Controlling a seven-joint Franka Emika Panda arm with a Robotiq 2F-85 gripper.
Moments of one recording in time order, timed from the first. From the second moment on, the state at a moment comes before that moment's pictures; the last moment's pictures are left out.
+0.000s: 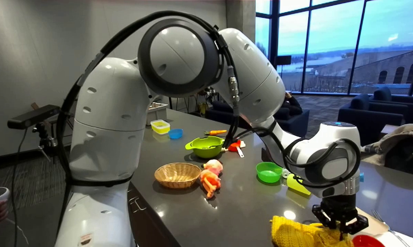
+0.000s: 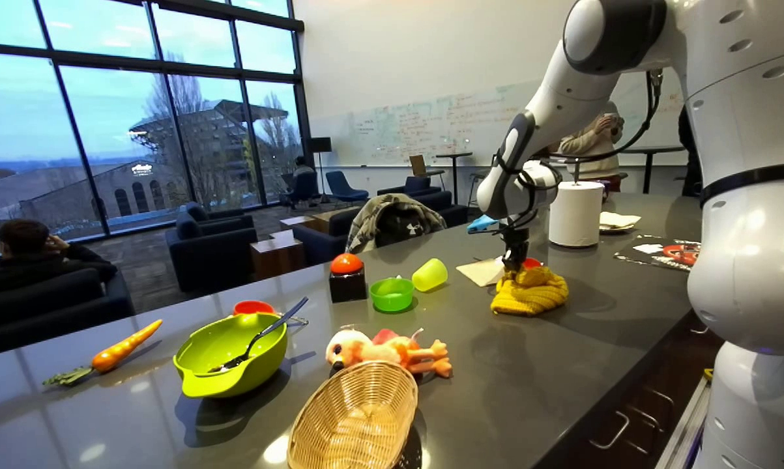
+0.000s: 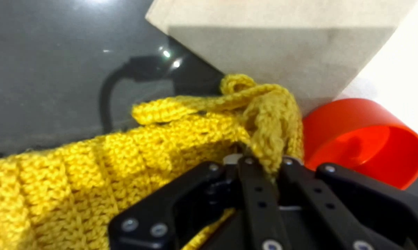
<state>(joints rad) -0.30 0.33 -0.26 -2.12 -0.07 2.54 2.49</state>
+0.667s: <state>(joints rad) -0.28 0.39 -0.30 -2.00 0.00 2.48 2.46</state>
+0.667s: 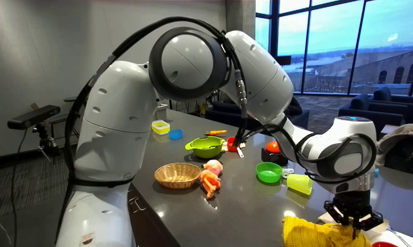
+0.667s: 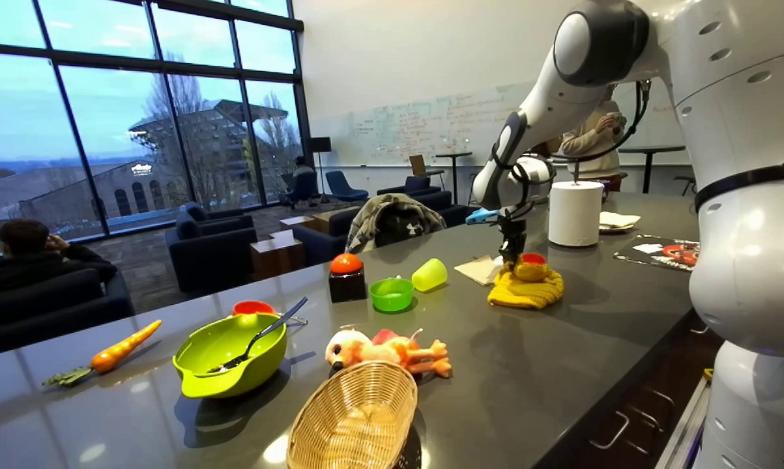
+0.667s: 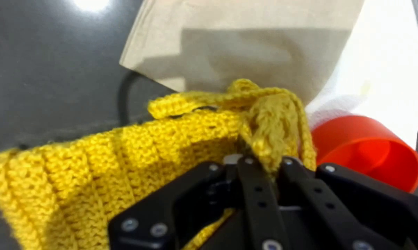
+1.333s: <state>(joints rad) -0.16 0.41 -0.24 -2.02 0.08 2.51 2.46</state>
